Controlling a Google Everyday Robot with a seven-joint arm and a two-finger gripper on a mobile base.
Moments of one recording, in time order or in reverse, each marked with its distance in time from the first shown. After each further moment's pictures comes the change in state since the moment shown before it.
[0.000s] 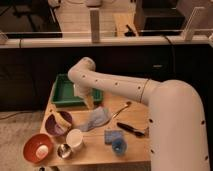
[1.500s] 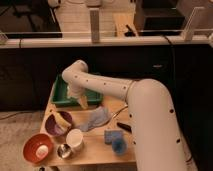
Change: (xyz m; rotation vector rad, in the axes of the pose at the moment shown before) arm -0.016 -0.041 0.052 -0.012 -0.062 -0.152
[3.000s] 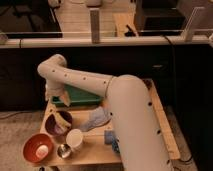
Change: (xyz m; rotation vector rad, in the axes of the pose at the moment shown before) arm -0.087 -0.074 -0.033 0.018 -0.074 -0.400
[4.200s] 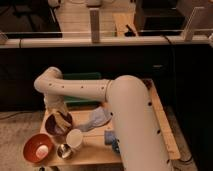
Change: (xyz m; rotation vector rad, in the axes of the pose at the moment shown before) arm -0.042 0.018 0.045 -0.076 -0.014 -0.104
